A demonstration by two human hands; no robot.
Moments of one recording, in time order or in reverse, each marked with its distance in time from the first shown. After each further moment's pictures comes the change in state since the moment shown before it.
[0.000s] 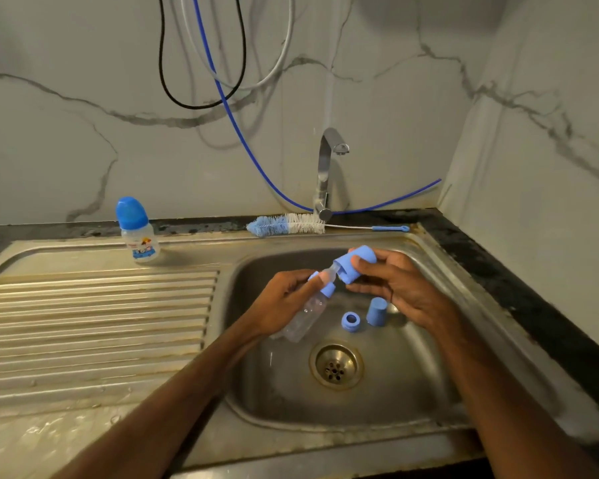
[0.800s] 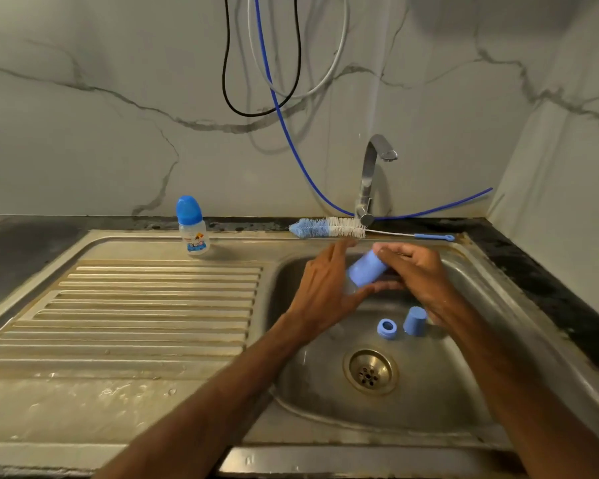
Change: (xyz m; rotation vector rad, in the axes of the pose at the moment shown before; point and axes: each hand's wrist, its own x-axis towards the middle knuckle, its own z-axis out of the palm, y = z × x) left_hand 0.000 0.024 0.004 0.516 0.281 0.143; right_hand 0.010 -0.004 0.039 -0.075 0.126 -0.216
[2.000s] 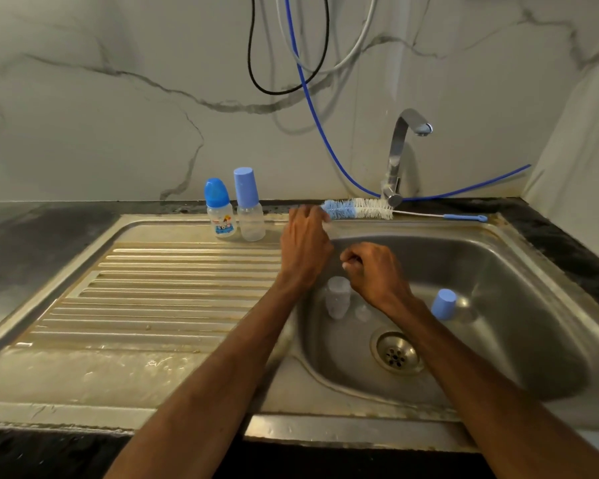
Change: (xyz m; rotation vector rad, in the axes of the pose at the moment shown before) left_hand 0.021 -0.059 -0.040 0.275 0.253 -0.175; right_hand 0.016 0.062 0.083 -0.986 -0.067 -0.341
